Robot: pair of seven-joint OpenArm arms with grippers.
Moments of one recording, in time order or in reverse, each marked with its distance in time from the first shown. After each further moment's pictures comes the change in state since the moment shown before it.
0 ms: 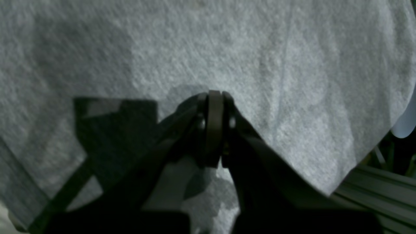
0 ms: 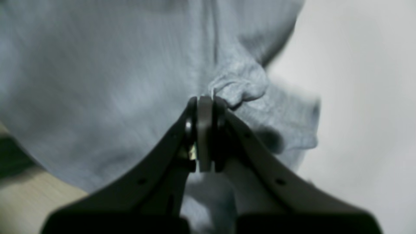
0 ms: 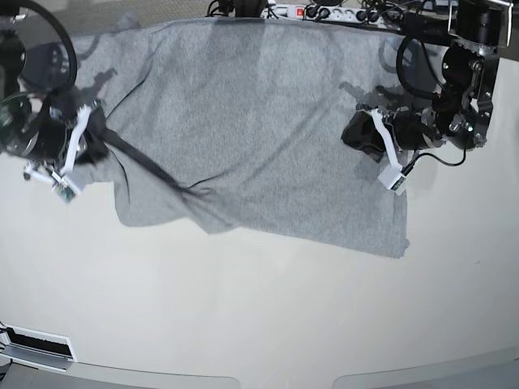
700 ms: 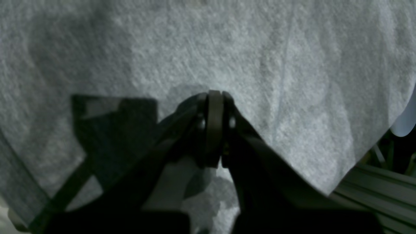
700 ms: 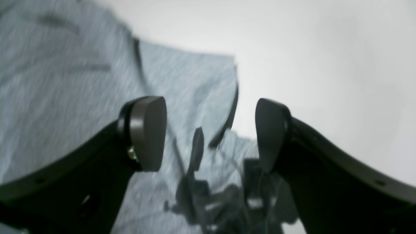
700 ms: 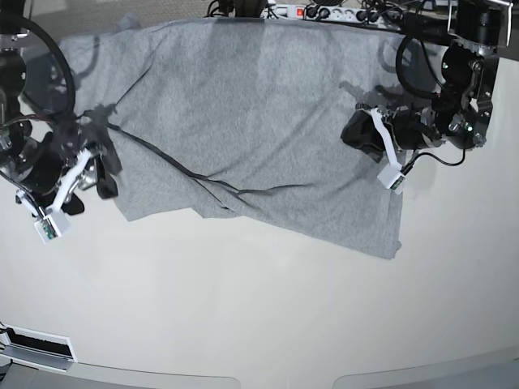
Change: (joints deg) left arm 0.0 0.0 0.0 0.0 -0.1 0.0 0.2; right arm 7.6 -2.8 0.2 -4.8 4.8 -8.2 8.8
